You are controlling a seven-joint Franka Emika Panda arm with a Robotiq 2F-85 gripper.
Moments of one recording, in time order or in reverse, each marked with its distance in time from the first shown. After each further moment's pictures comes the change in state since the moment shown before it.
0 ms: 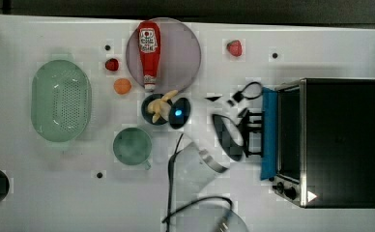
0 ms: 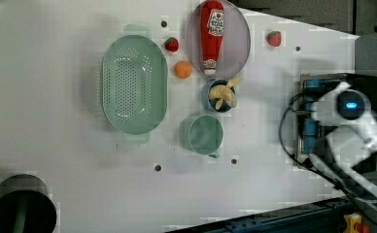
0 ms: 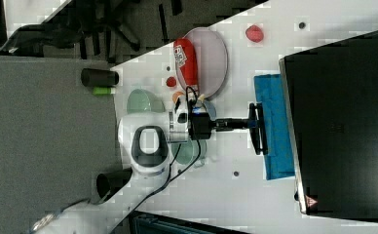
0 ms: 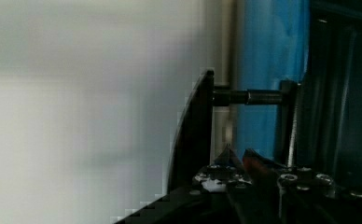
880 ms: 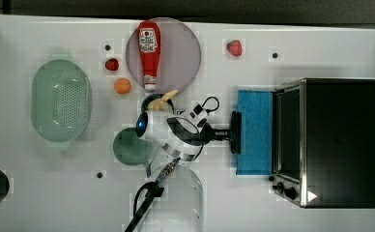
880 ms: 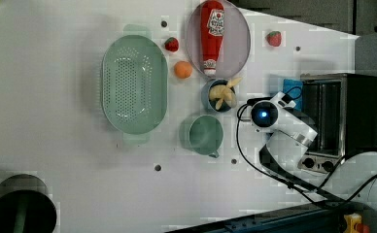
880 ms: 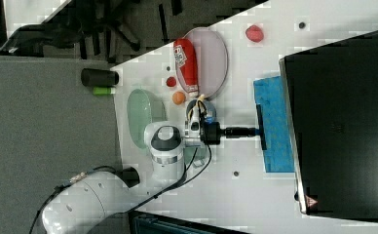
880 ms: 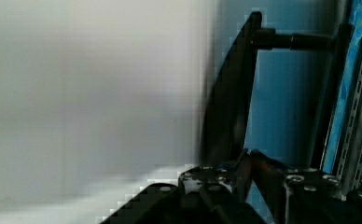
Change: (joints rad) arm 0.114 0.282 0.053 0.061 -0.123 -0.067 0.323
